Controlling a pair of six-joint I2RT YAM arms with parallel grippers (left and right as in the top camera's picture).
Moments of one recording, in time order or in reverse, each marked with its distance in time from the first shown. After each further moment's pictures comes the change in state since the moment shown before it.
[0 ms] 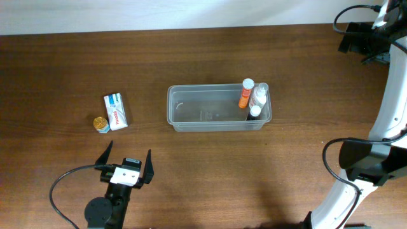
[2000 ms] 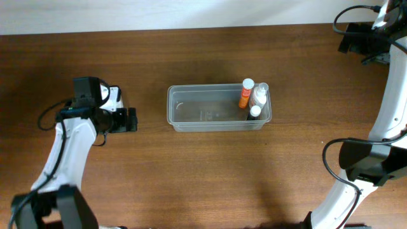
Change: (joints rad) left arm 0.163 1.588 1.091 -0.656 -0.006 -0.266; right arm 0.000 -0.001 0.000 -0.006 0.000 0.000
